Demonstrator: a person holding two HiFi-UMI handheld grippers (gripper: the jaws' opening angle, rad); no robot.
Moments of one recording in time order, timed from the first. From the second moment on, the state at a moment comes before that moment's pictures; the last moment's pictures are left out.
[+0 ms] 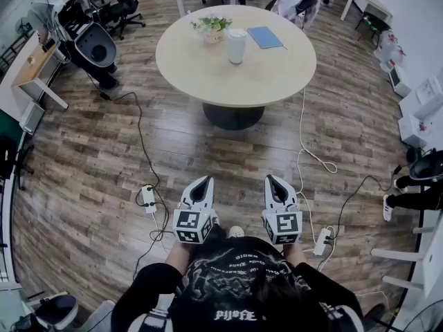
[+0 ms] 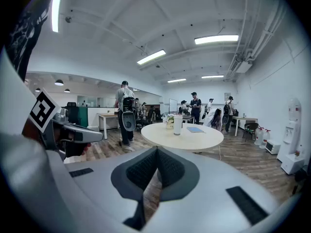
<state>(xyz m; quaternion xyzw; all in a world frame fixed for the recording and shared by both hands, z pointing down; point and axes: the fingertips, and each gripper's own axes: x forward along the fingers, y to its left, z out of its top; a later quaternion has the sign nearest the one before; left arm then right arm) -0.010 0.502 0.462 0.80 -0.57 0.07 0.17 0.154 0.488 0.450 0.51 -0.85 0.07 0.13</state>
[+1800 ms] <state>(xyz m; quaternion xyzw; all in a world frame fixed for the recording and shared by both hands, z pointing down) -0.051 0.443 0.479 0.87 -0.46 0.07 0.17 0.082 0.435 0.467 0.51 -0.85 0.12 0.10</state>
